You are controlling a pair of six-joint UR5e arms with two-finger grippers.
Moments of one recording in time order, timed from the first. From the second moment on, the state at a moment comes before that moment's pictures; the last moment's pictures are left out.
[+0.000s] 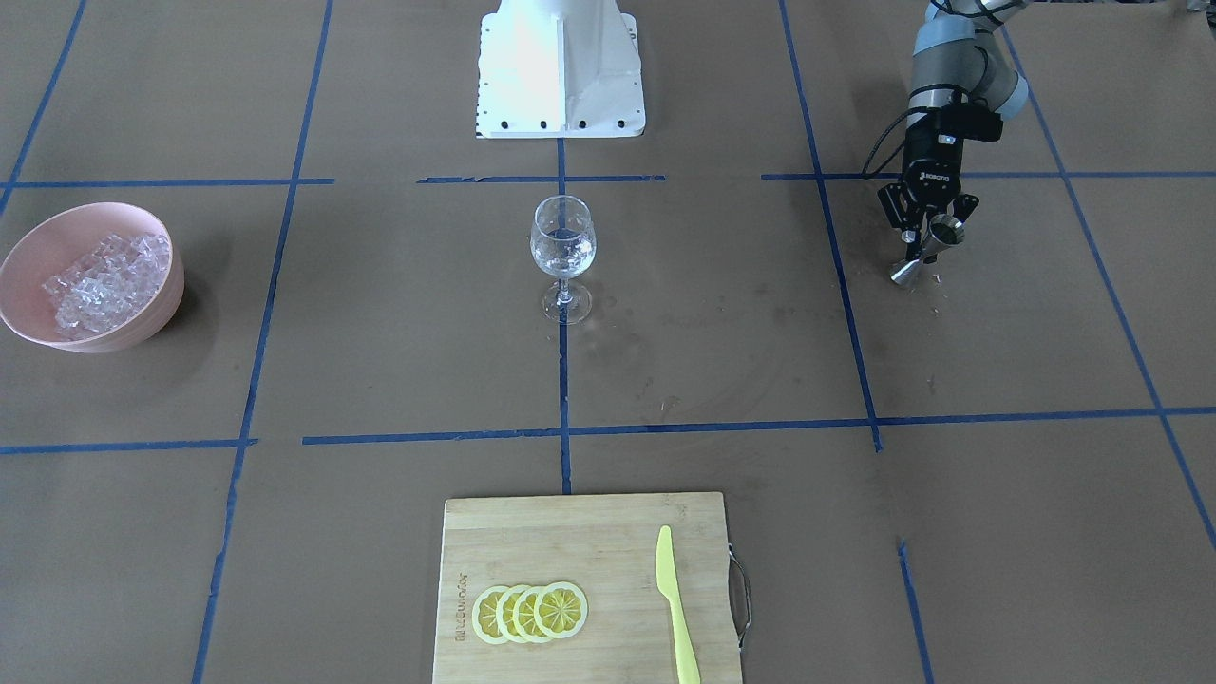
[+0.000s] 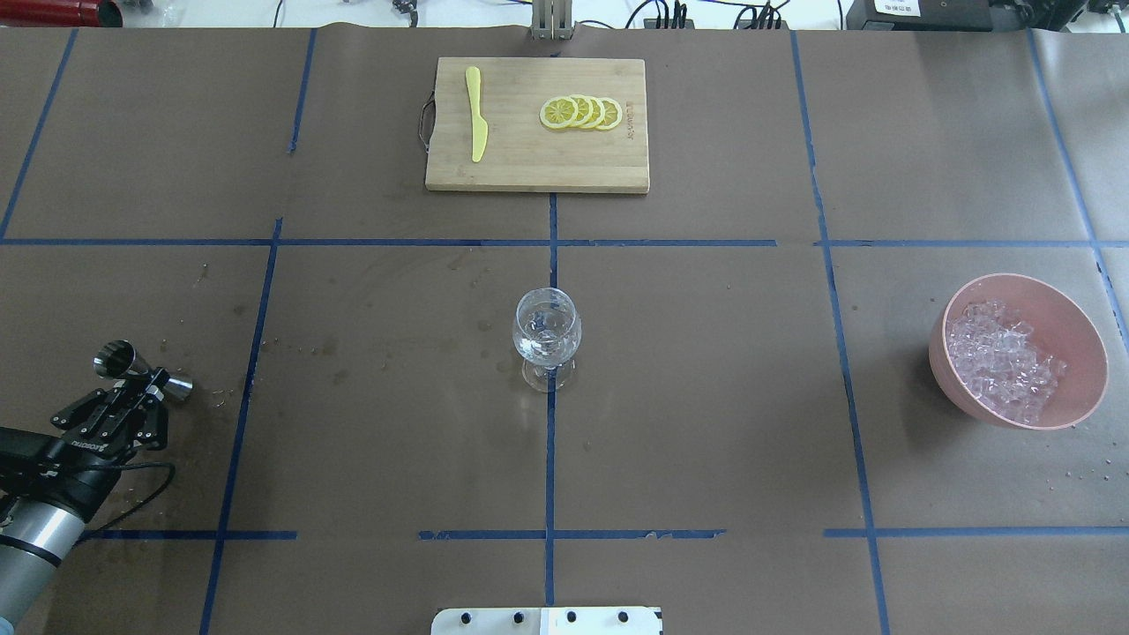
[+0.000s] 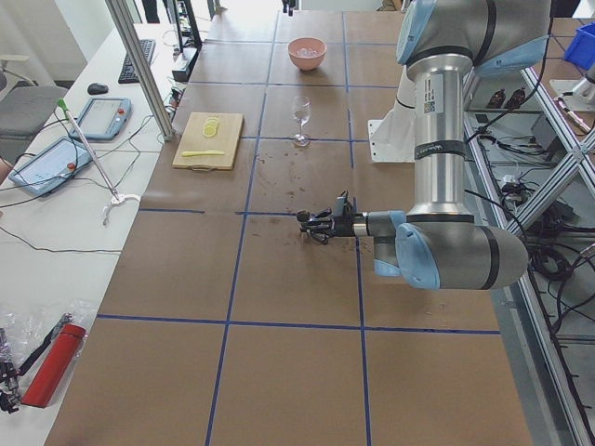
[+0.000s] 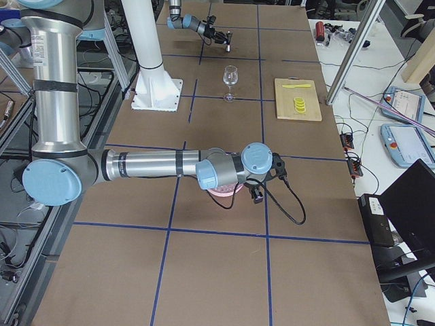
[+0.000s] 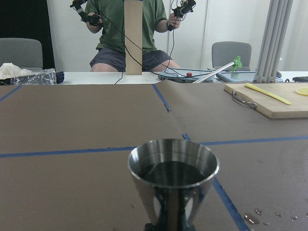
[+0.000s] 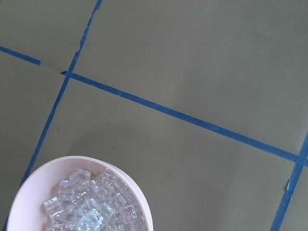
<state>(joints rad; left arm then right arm) -0.05 -1.36 -1.52 -3.11 -0.43 -1.10 1.47 -1.59 1.65 -1.35 2.60 -0.08</state>
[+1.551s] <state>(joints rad) -0.12 -1.88 -1.69 -2.89 -0.43 -0.45 1.47 -1.60 1.64 -1.35 2.60 -0.08</state>
